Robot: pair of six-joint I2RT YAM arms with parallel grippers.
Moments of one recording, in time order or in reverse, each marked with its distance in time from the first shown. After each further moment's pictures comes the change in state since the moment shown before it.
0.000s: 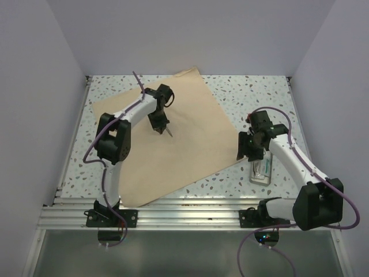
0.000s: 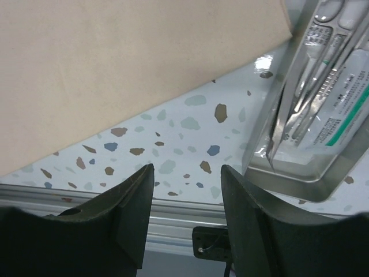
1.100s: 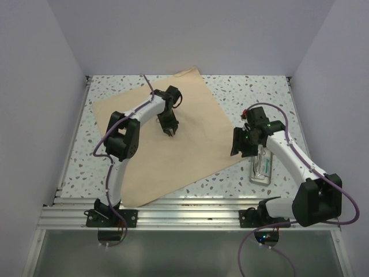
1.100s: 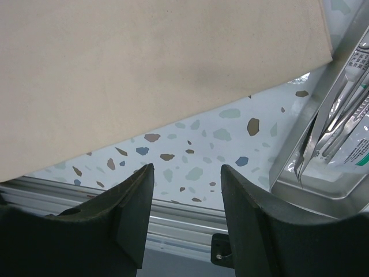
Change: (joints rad) left arm -0.048 0.103 0.084 0.038 0.121 -0.004; right arm 0.044 0.042 0.053 0.040 -0.071 0.042
